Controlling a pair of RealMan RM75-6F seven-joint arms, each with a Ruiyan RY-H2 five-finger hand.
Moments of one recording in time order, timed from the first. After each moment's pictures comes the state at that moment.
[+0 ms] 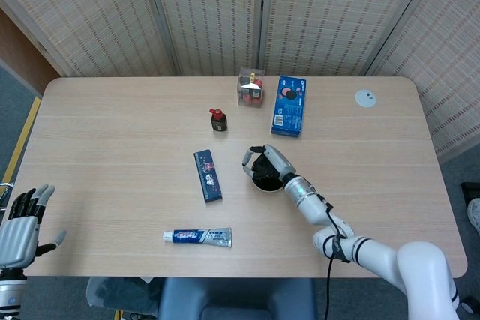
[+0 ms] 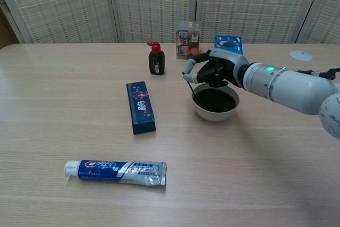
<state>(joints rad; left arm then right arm) -0.09 -1.23 -0.06 -1.52 1.42 1.45 0.02 0.87 -1.82 0.30 -0.95 -1.31 0.65 0.82</state>
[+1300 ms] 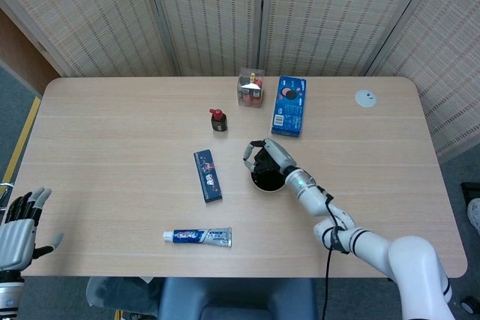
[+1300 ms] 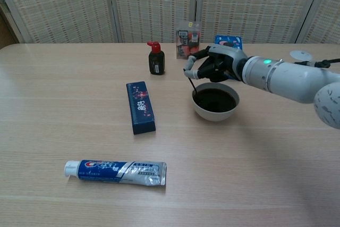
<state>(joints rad) -0.08 -1.24 -0.05 -1.50 1.41 1.45 0.00 0.93 -1.83 0.27 -0.84 -1.35 0.62 0.91</state>
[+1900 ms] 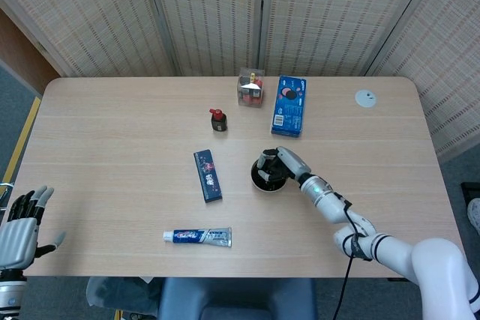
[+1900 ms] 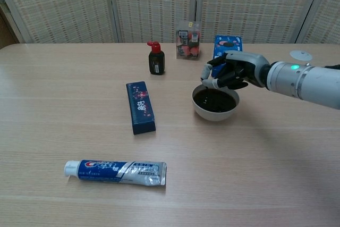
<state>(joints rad) -0.09 -1.24 -0.06 -1.51 1.41 1.44 0.02 0.85 -1.71 0.19 -0.96 -1.39 0.65 0.93</state>
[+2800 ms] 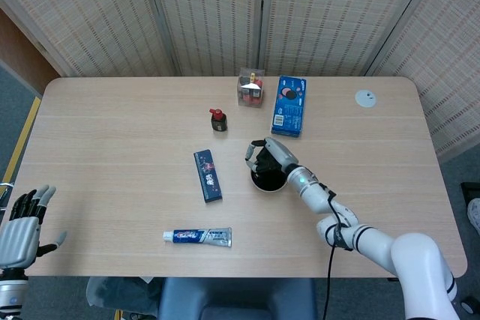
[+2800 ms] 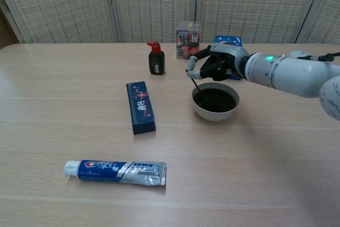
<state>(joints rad) -0.09 -1.24 -0.06 -1.52 1.42 1.44 0.03 0.95 -1.79 0.25 -0.86 -1.36 0.60 0.90</state>
